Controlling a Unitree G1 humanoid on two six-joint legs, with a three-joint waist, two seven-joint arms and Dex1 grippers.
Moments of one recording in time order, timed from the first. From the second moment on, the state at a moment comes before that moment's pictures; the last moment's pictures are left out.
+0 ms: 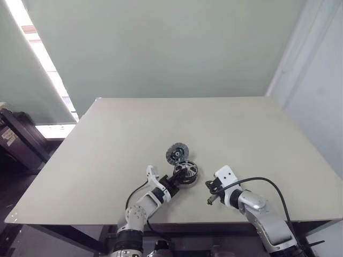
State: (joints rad) left arm -0.20 -0.06 0.21 0.33 -0.80 0.67 -0.51; right arm -0.03 -0.26 0.24 -0.20 0.06 0.50 0.48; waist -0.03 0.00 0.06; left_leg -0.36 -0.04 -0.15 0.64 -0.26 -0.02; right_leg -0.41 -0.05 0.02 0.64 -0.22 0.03
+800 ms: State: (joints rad) left arm -0.20 -0.06 0.23 0.33 -0.76 0.64 -0.51; right arm -0.03 -0.26 0.23 -0.20 0.06 0.50 0.48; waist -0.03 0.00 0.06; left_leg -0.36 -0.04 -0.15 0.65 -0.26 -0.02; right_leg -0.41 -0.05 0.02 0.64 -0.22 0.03
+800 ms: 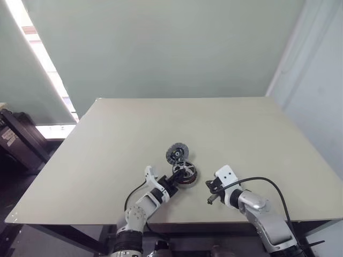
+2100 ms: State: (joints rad) left arm -0.21 -0.06 0.22 0.31 -0.75 0.69 -0.51; right arm -0.04 -0.25 0.23 -0.20 0.06 0.50 0.47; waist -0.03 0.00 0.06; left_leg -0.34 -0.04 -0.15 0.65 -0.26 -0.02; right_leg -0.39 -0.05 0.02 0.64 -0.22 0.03
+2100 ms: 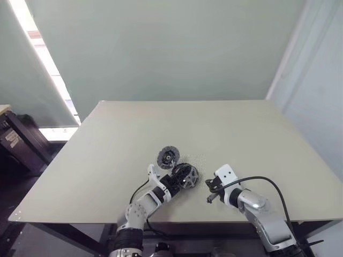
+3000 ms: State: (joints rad) left arm -0.21 0.01 0.13 -0.05 -0.76 0.71 -0.49; right arm -0.07 -0.22 0.24 -0.14 0.06 0.47 0.48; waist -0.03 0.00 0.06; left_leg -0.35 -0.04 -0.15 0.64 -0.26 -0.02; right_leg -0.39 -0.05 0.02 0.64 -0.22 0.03
